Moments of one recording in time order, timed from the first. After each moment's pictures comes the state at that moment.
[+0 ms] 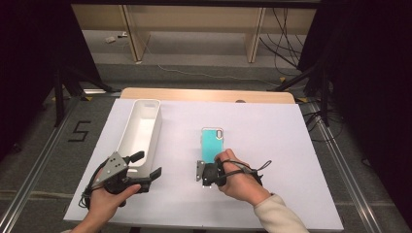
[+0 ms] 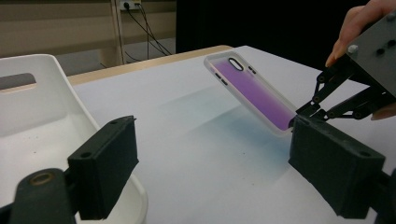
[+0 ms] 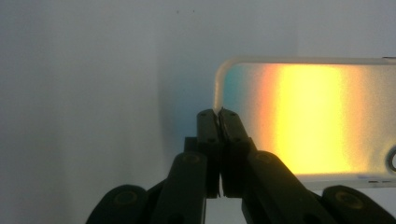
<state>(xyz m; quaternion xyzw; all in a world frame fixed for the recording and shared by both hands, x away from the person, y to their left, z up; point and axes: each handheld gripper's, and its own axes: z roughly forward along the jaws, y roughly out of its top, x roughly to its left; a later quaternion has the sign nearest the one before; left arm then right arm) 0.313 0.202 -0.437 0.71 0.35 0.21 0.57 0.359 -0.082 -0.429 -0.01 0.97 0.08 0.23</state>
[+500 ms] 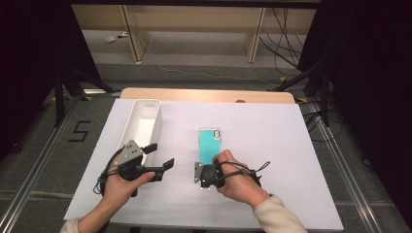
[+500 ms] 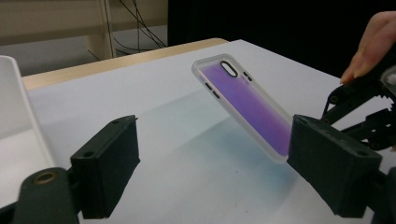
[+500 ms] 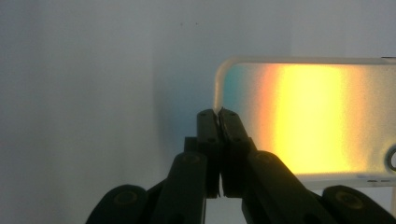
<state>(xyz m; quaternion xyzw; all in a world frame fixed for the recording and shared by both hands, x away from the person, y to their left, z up) 0.348 0.167 -0.424 0.73 0.36 0.18 0.56 0.354 -0.077 -0.427 -0.03 0.97 0.09 0.24</state>
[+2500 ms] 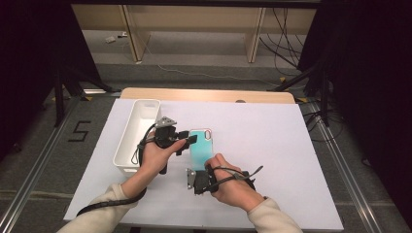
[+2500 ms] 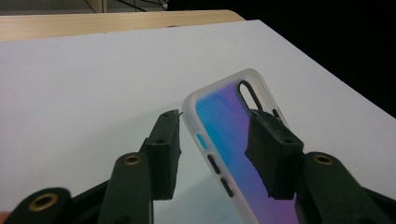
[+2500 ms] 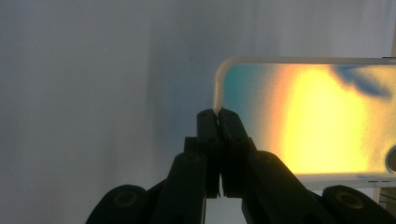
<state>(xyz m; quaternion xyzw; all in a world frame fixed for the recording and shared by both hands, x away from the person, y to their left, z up) 0.432 0.103 -0.432 0.73 0.44 0.09 0.52 0.341 -0.061 -0.430 -0.06 0.96 0.09 0.26</state>
